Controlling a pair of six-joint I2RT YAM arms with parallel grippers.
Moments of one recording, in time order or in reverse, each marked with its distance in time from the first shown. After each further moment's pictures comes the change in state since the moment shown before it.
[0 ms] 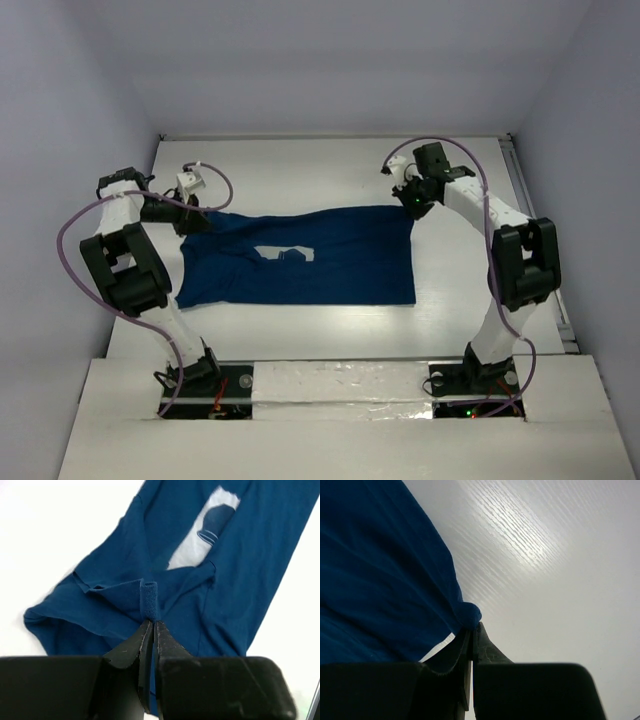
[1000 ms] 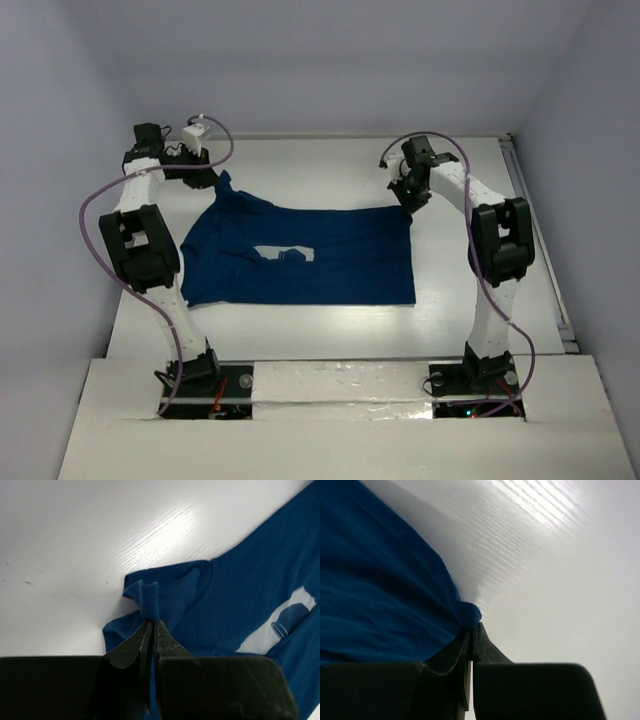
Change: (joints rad) left arm -0.150 0.183 0.256 0.550 -0.171 -0.782; right arm 0.000 0.237 0.244 -0.161 0.087 0.145
